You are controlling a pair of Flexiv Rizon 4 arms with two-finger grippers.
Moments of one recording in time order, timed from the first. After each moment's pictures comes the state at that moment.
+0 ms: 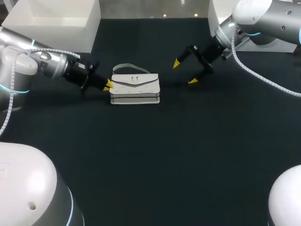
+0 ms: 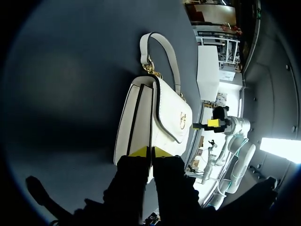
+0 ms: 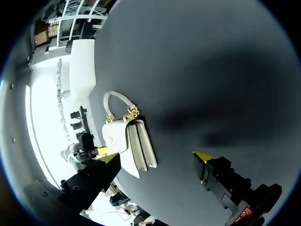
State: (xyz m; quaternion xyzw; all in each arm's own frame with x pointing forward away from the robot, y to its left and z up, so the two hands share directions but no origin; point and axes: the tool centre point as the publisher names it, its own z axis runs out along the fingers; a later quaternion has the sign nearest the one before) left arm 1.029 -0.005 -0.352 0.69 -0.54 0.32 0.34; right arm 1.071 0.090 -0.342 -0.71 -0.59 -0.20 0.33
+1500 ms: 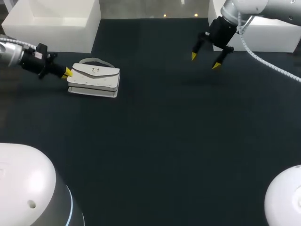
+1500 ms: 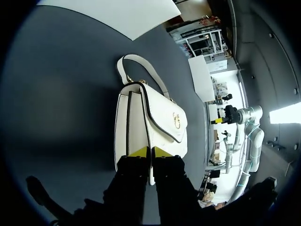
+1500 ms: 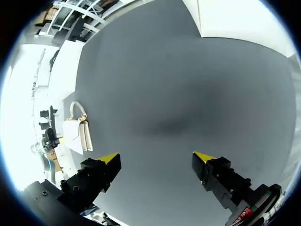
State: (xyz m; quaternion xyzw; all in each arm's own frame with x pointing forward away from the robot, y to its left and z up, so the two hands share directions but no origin) left arm 1.077 0.167 -0.334 0.64 -0.63 0.37 0.24; right arm 1.094 0.008 -0.304 -0.73 -0.65 -0.12 0.15
